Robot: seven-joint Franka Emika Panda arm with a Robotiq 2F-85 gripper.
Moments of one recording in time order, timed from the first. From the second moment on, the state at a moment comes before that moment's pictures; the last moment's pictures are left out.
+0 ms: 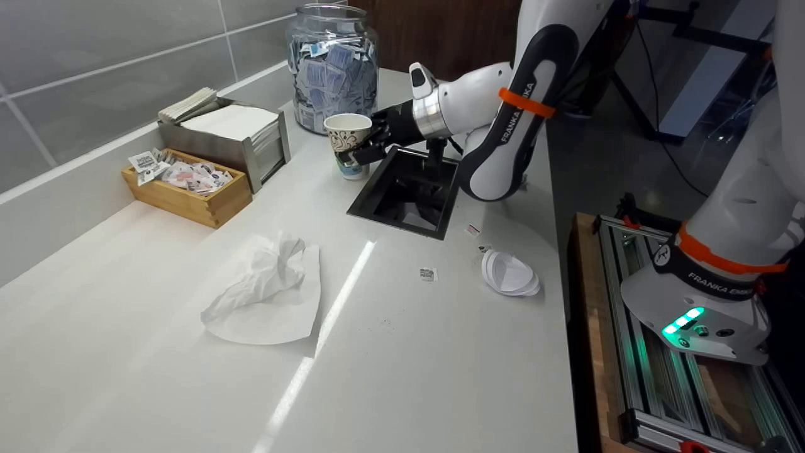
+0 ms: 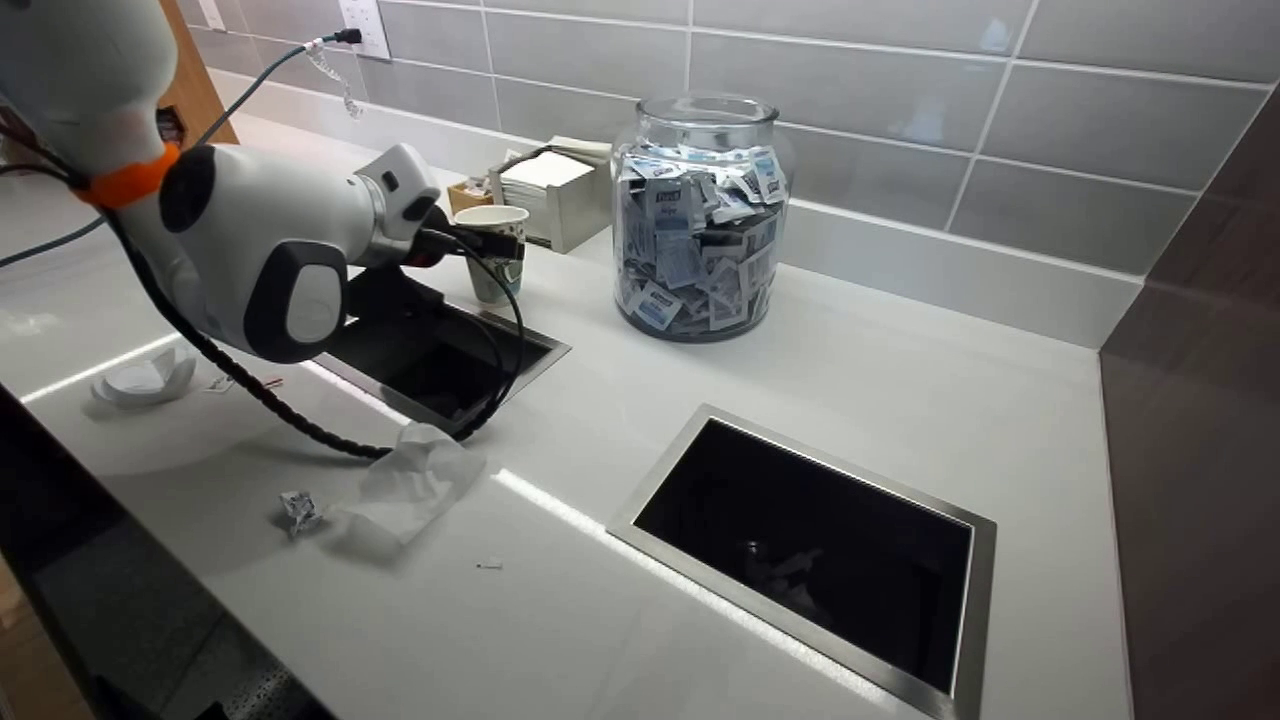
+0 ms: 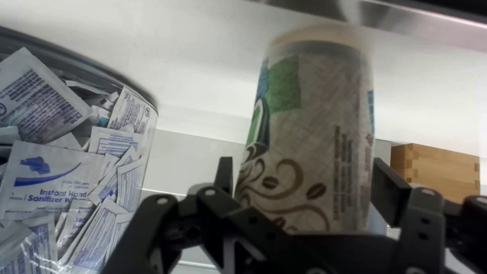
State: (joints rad) arm -0.12 0.53 -0.05 -2.42 -0.31 4.02 -0.10
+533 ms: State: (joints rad) arm -0.14 0.53 -0.05 -2.41 -0.36 4.02 -0.09
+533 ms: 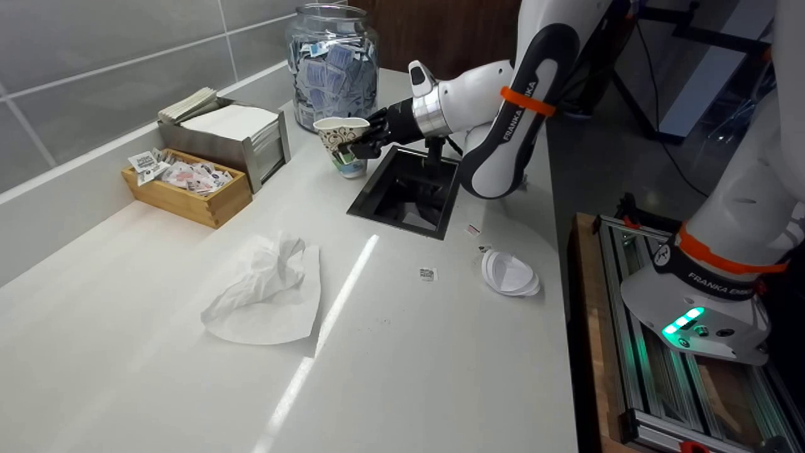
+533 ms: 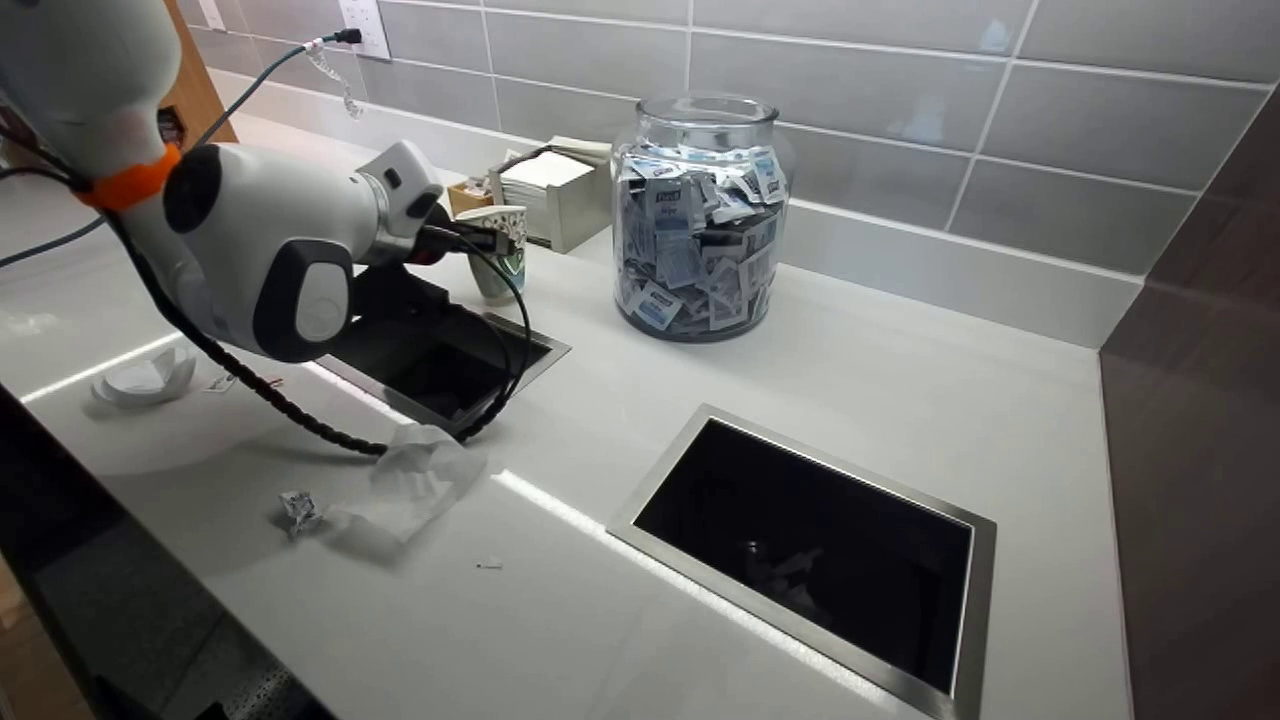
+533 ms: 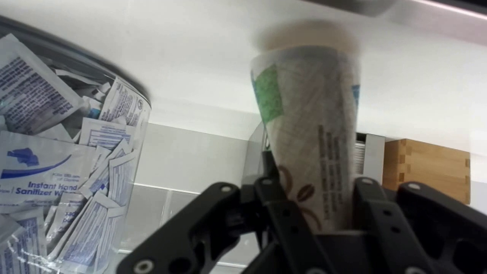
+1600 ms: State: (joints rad) arm -0.14 0.53 -0.03 -2.41 -0.37 4.06 -0.06
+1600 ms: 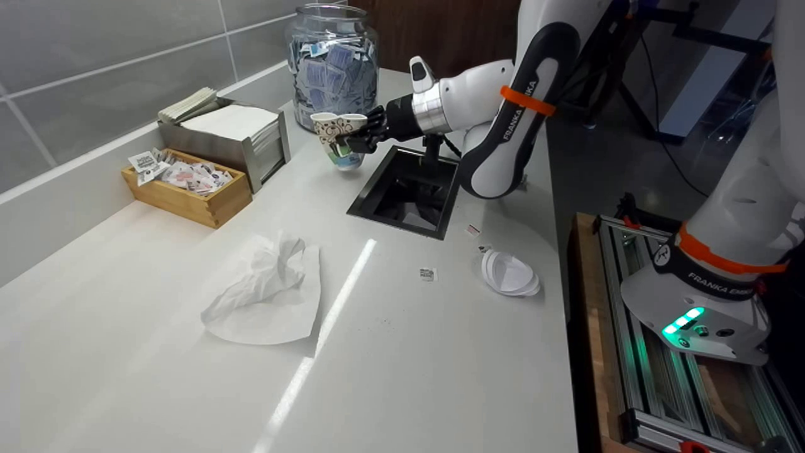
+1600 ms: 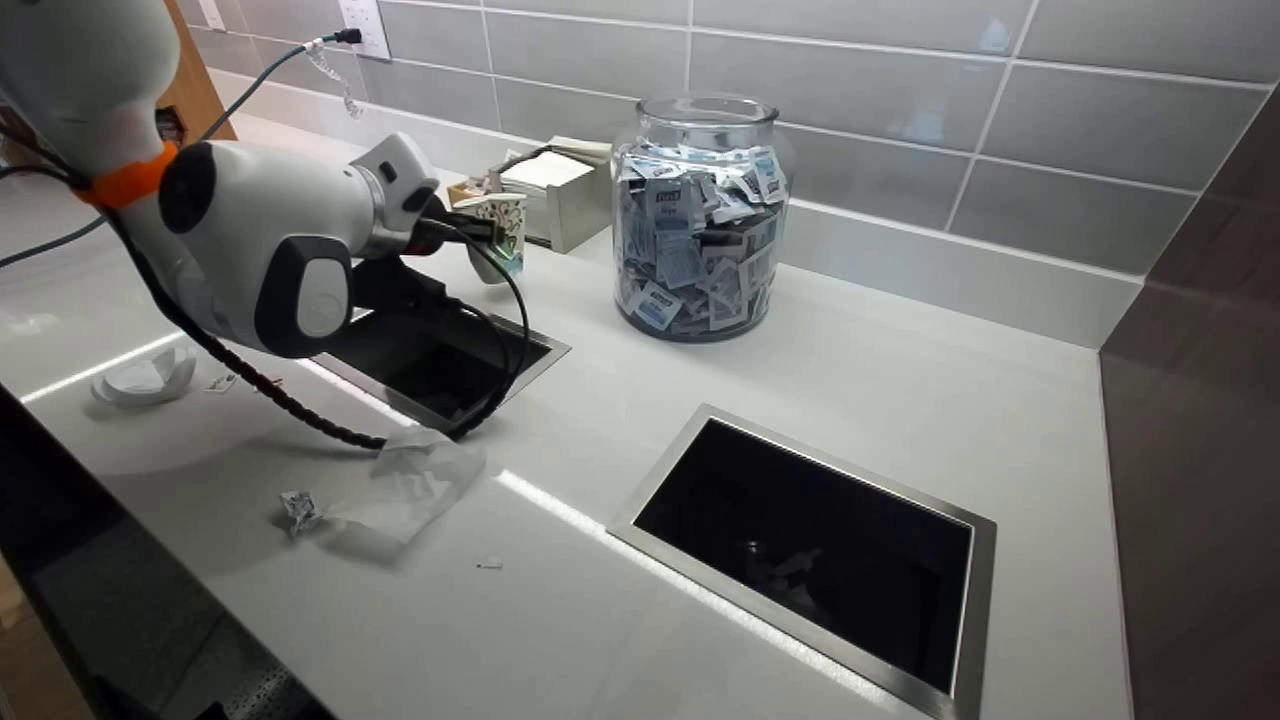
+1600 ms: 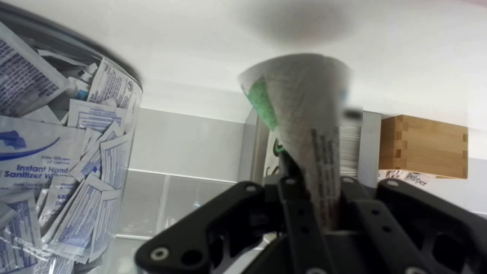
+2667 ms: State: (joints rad) arm -0.15 0.52 -0.03 -2.41 -0.37 4.09 0.01
